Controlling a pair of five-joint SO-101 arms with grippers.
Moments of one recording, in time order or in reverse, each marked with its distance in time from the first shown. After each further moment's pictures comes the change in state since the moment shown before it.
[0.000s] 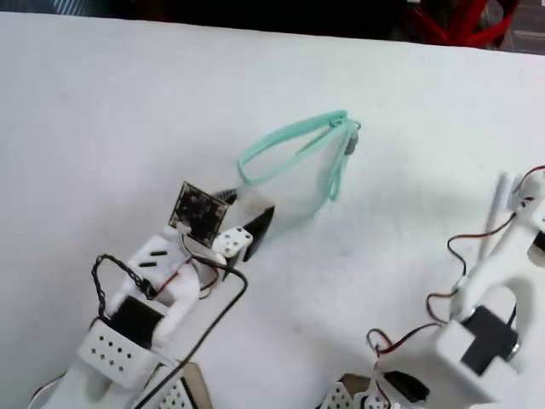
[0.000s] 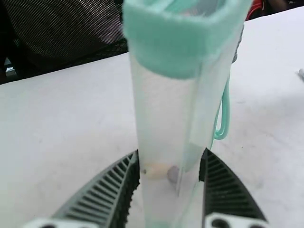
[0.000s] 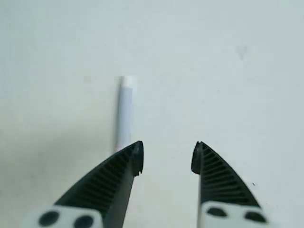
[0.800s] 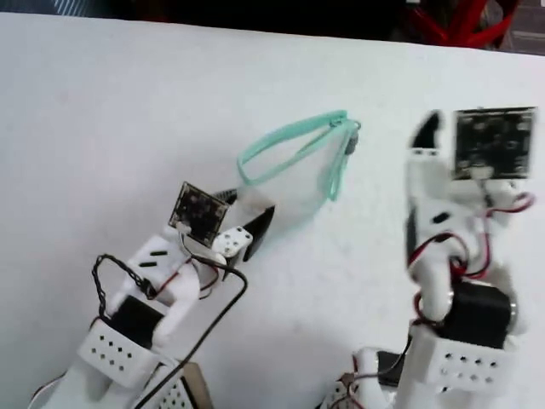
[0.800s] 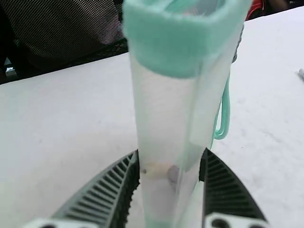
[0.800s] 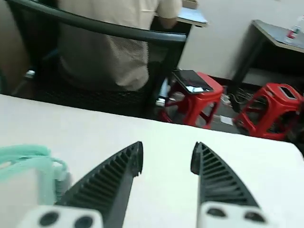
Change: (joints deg) left arm 0.0 0.0 0.0 0.0 0.1; right arm -29.0 -59.4 8.7 14.3 -9.7
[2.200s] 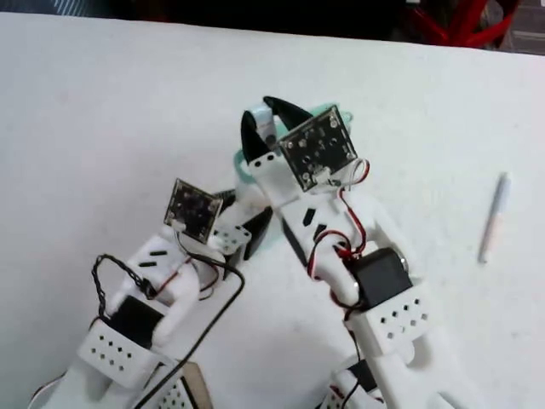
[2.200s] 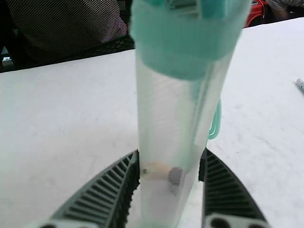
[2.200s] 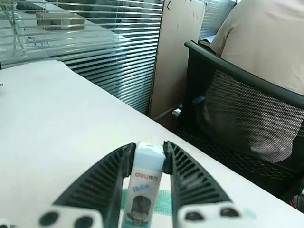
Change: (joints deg) left arm 0.0 0.0 0.0 0.0 3.9; right arm -41.1 7.3 11.6 -24.4 -1.9
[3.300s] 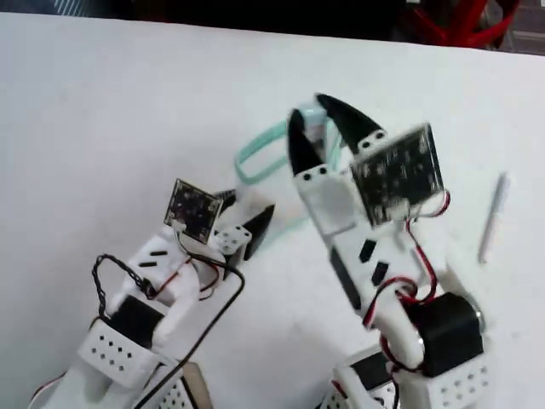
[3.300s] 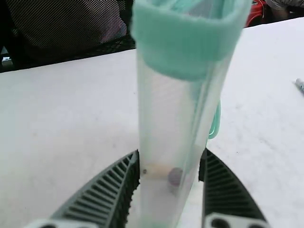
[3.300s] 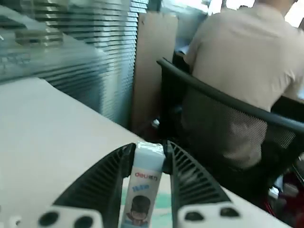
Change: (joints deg) left arm 0.0 0.0 0.0 0.0 0.0; right arm 3.2 -7.3 -18.5 20.1 0.0
